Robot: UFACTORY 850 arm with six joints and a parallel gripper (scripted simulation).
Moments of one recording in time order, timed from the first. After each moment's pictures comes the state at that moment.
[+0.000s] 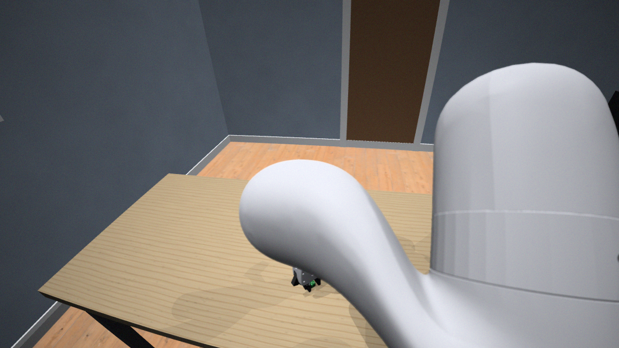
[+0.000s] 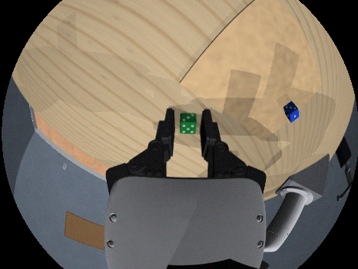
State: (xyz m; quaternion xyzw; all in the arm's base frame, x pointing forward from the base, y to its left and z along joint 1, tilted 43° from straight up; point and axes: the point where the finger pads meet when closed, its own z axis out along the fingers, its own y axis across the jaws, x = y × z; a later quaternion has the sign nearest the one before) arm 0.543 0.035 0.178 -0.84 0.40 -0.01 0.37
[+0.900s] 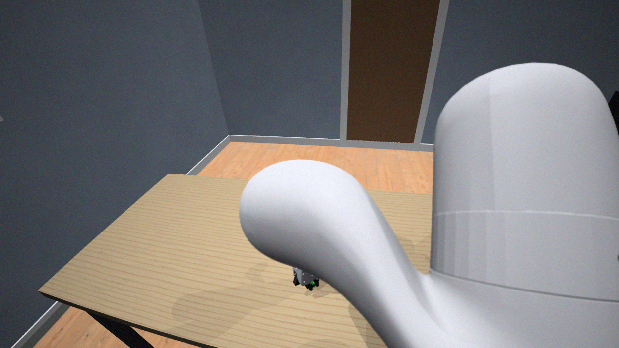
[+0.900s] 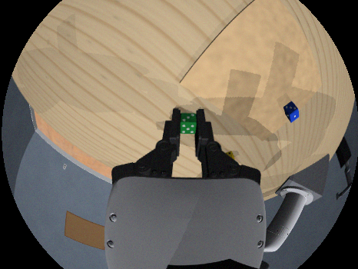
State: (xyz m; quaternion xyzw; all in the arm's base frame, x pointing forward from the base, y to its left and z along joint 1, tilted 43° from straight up) arm 0.543 0.035 0.178 -0.84 0.40 -0.01 0.37
